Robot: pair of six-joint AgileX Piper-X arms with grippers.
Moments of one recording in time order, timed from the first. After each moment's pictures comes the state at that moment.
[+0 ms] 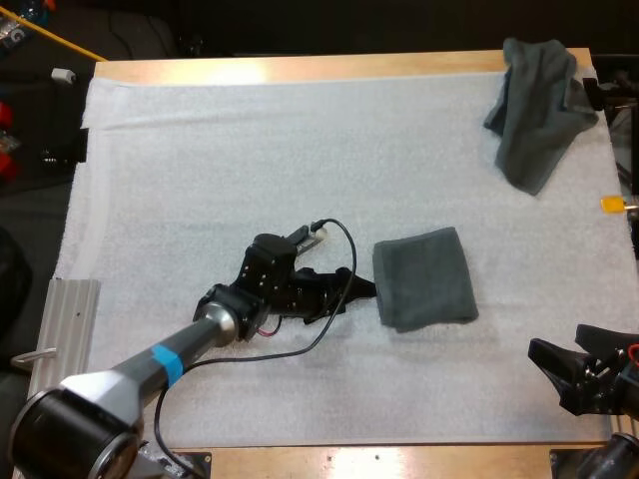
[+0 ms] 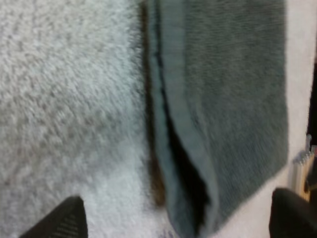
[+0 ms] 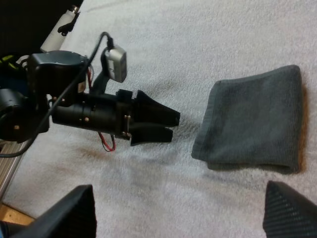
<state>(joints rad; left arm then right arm) -0.49 1.55 -0.59 -0.01 0.69 -2.67 0.73 0.47 -1.05 1.26 0.02 -1.28</state>
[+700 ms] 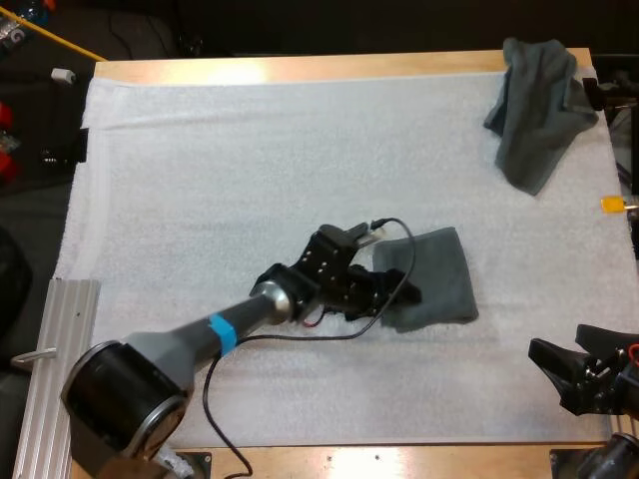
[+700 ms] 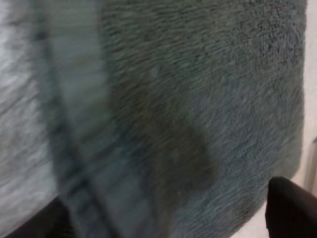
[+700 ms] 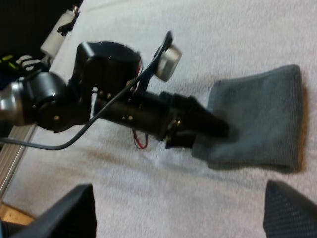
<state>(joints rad) -0.67 1.75 -0.84 0.10 0.62 -2.71 0.73 0.47 -1.05 1.26 0.02 -1.28</state>
